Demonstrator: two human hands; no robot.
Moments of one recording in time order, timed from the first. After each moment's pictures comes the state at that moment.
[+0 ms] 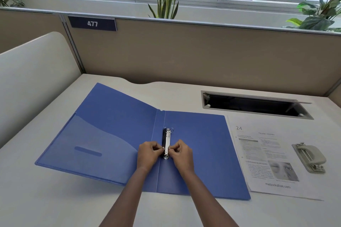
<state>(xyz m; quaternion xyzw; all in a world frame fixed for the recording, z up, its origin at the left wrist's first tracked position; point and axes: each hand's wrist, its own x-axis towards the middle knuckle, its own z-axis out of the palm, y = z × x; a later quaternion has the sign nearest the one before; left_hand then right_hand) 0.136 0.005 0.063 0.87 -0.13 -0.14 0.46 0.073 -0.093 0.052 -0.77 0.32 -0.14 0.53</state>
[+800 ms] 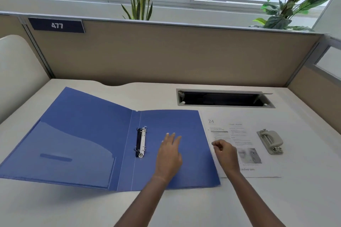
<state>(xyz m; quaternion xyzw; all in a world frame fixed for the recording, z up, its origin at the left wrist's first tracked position) 0.041 -0.081 0.090 0.88 -0.37 -0.10 0.26 -0.060 -0.238 0.077 -0.80 0.43 -0.20 0.36</state>
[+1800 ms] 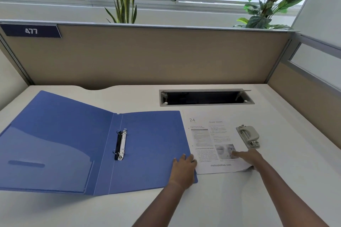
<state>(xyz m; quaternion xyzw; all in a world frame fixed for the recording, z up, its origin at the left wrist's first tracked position) -0.028 -0.153 0.054 0.83 -0.53 -0.16 0.02 -0.154 -0.358 0.081 -0.69 0.62 0.01 0.37</state>
